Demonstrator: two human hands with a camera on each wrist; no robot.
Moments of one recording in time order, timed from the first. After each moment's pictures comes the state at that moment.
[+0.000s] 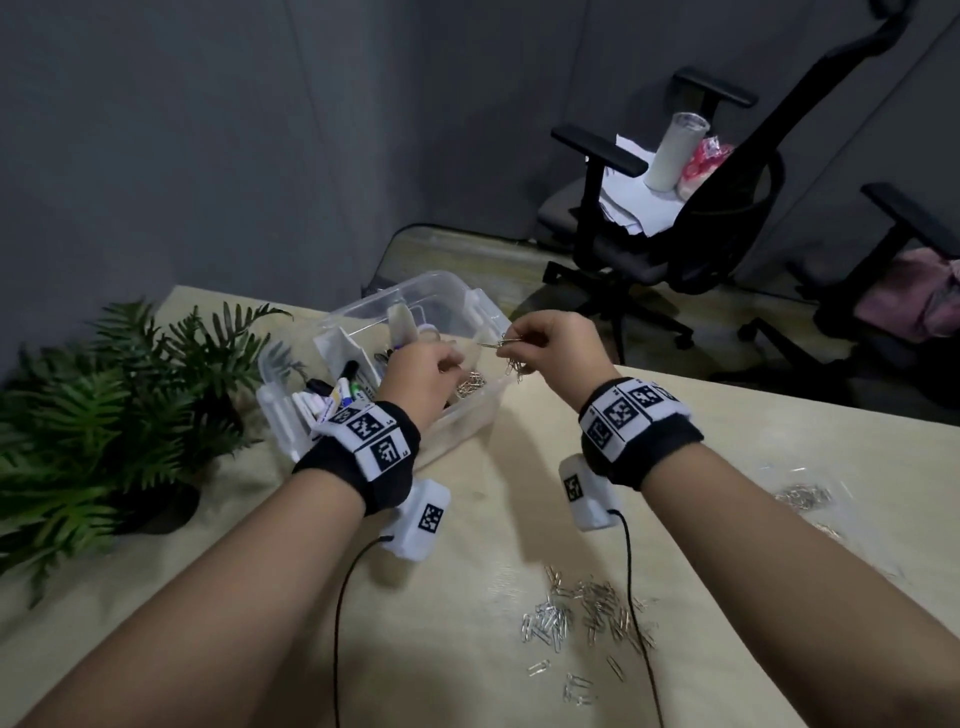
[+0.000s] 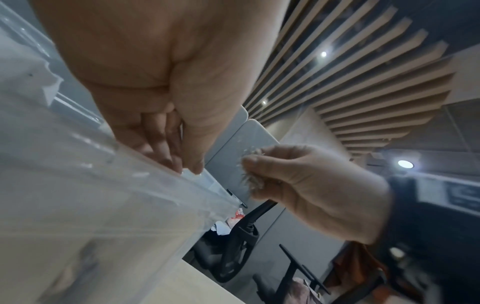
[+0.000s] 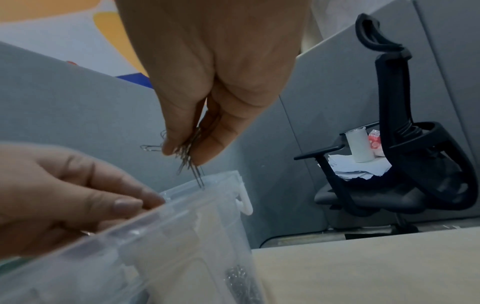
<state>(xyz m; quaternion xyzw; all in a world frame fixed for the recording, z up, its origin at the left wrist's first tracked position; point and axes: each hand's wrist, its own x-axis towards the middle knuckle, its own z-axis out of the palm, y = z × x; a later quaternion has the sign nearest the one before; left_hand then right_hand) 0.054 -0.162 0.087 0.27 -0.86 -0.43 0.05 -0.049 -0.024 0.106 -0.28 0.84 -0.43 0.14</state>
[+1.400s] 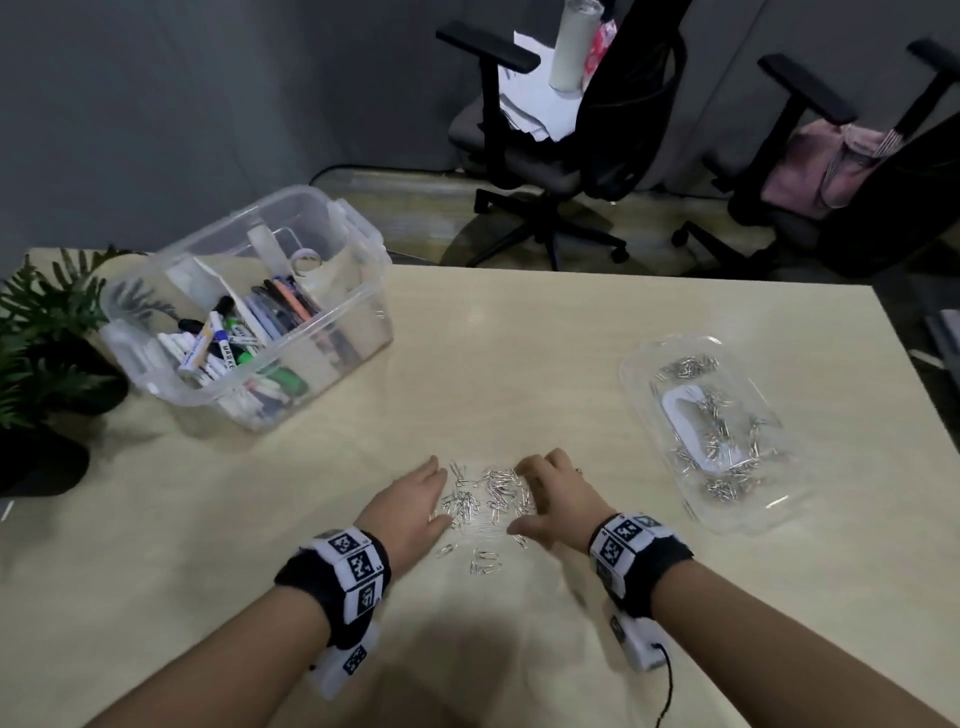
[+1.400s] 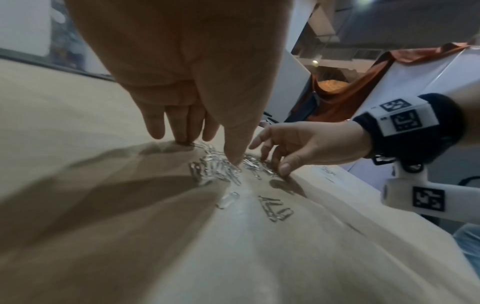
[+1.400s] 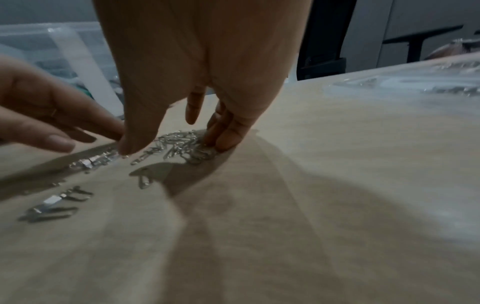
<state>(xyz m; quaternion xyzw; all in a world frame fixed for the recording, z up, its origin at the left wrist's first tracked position) 0.179 0.002 -0.031 0.04 -0.94 -0.25 -0.21 0.085 0.215 -0.037 -0.23 0.89 -0.21 0.34</state>
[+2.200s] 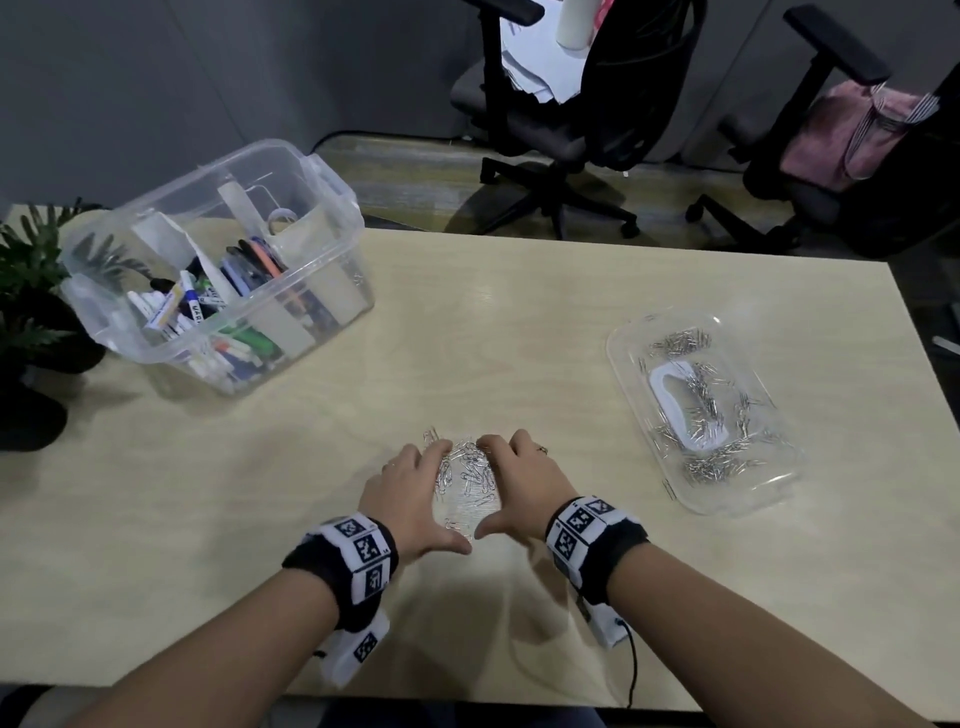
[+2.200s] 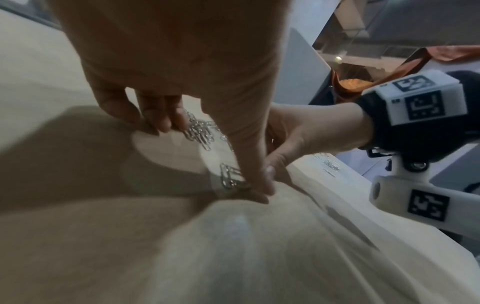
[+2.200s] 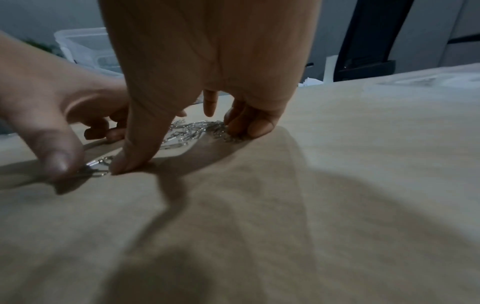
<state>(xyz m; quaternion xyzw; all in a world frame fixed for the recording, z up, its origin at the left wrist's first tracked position) 0.183 0.047 -0.045 0.14 -0.94 -0.19 -0.25 0.098 0.213 -0.051 -0.30 0.89 -0.15 0.29</state>
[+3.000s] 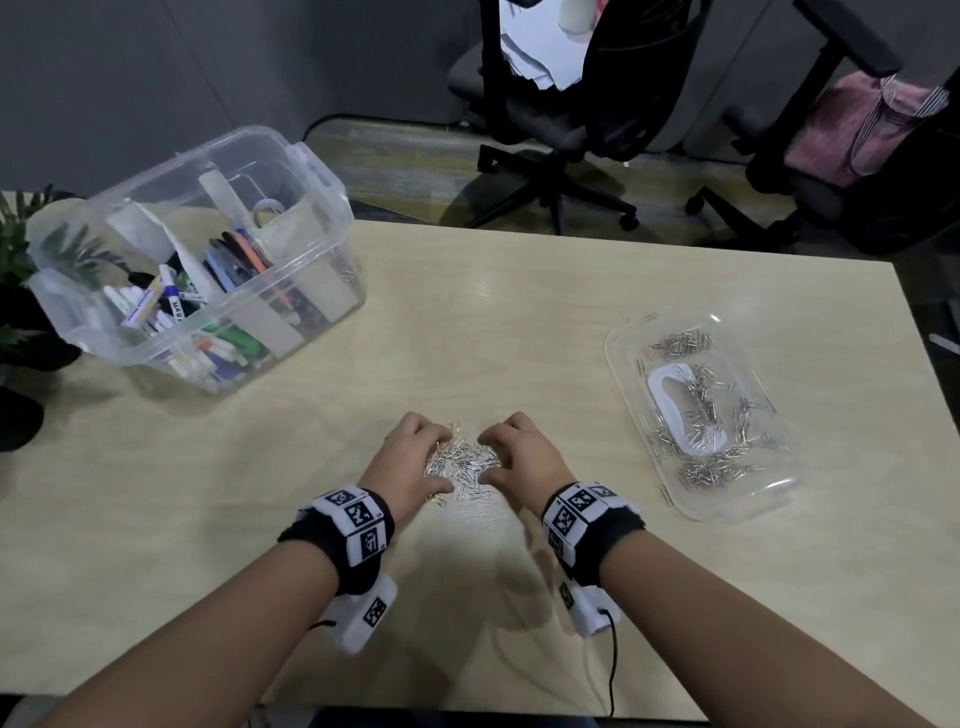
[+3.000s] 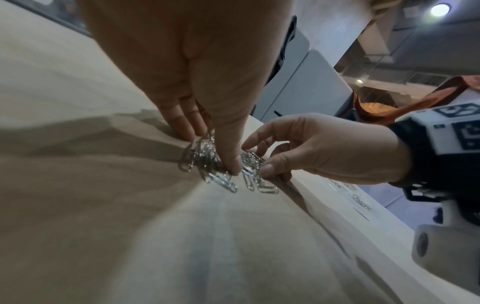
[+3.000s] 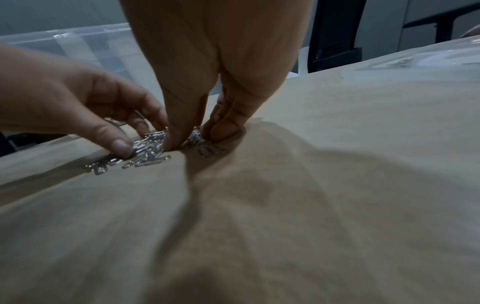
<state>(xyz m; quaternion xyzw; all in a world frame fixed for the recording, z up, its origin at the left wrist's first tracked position) 0.147 0.035 -0.054 0.14 -0.91 -0.36 -0.16 0.068 0.205 -0.053 -0.22 0.88 -0.27 0.32</state>
